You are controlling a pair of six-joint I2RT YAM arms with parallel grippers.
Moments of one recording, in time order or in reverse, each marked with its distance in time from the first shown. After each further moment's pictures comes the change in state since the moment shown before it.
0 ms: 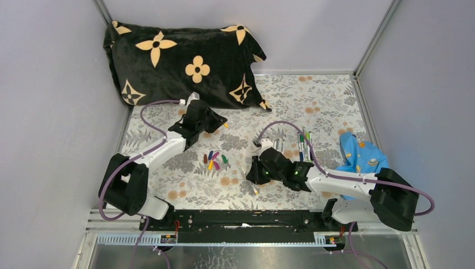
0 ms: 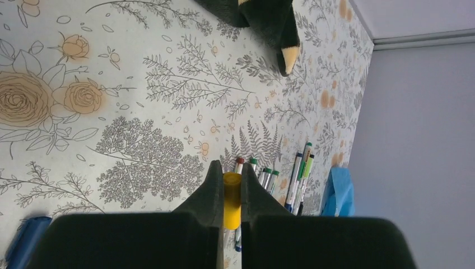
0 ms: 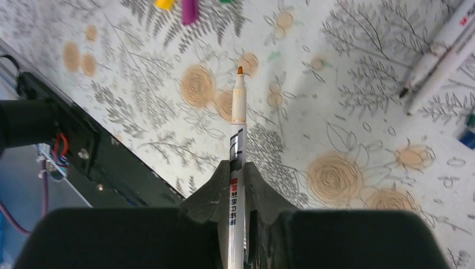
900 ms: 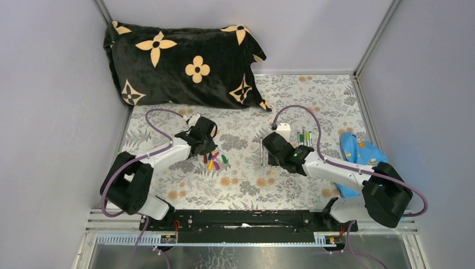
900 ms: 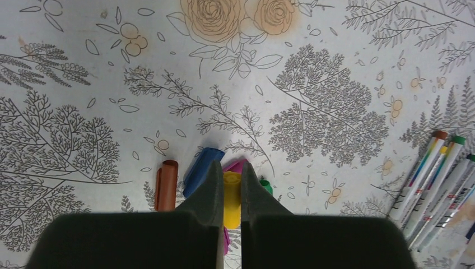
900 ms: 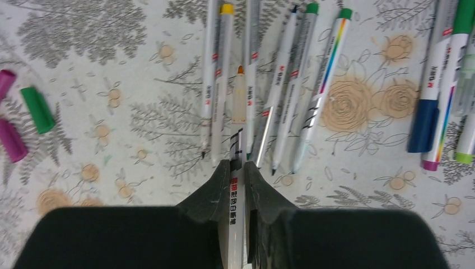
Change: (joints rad) left arm -0.059 0.020 -0.091 -0.307 -0.230 0.180; right arm -0.156 0.073 0.150 -0.319 0.369 -0.017
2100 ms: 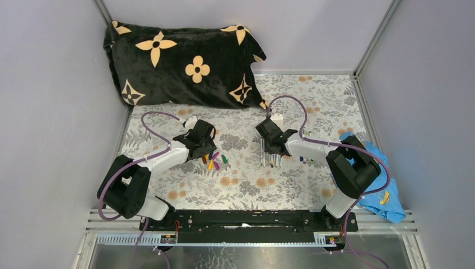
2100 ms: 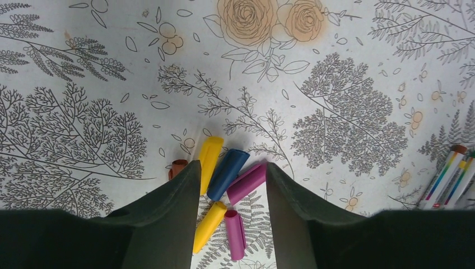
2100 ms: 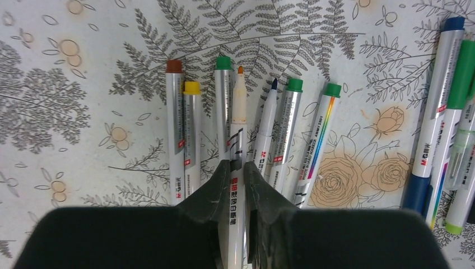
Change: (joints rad) left arm -0.011 -0.031 -0.052 0.003 -0.075 -0.027; right arm -0.157 0.340 0.195 0.030 -0.007 -0.113
